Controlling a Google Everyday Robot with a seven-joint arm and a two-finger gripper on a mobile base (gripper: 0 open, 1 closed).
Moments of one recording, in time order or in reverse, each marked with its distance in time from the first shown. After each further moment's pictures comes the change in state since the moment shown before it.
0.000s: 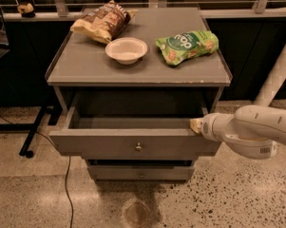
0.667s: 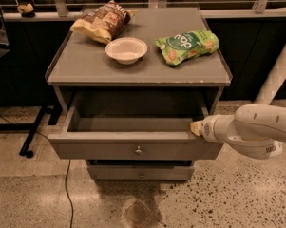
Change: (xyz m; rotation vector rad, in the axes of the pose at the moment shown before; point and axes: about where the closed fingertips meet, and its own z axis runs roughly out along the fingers) arm 0.013 0.003 -0.013 -0.003 0.059 0.038
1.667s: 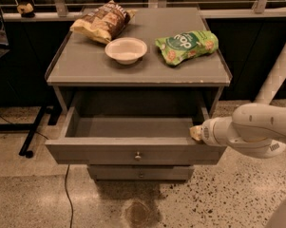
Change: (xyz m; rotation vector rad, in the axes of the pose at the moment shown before) arm 0.023 0.012 -0.004 -0.023 0.094 -0.016
